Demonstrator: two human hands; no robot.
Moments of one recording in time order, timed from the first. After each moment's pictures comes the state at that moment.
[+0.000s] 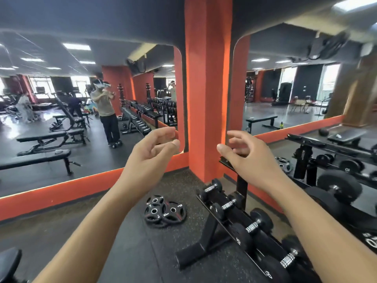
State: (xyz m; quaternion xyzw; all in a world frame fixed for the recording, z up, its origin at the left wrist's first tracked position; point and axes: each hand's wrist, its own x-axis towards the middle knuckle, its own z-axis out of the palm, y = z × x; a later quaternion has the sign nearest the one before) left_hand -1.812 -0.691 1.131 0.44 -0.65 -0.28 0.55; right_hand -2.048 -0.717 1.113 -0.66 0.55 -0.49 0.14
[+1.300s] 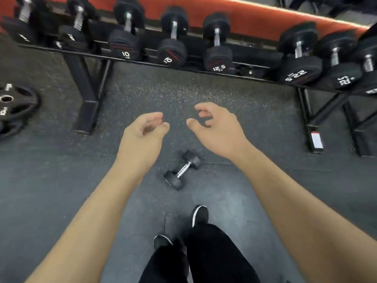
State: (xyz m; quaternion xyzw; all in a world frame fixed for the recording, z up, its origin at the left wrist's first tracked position) left_hand -1.729 -0.732 0.736 0.39 -0.66 -0.64 0.06; right_hand -1.847 -0.599 0.742 -0.19 0.90 -0.31 0.23
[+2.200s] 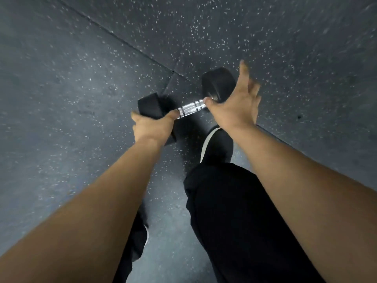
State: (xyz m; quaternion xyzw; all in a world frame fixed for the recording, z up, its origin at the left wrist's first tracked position) left_hand -1.803 -0.650 0.063 0.77 -0.35 -0.52 -0.14; right_hand -1.961 -0.579 0.075 -0.17 0.93 -0.07 0.33
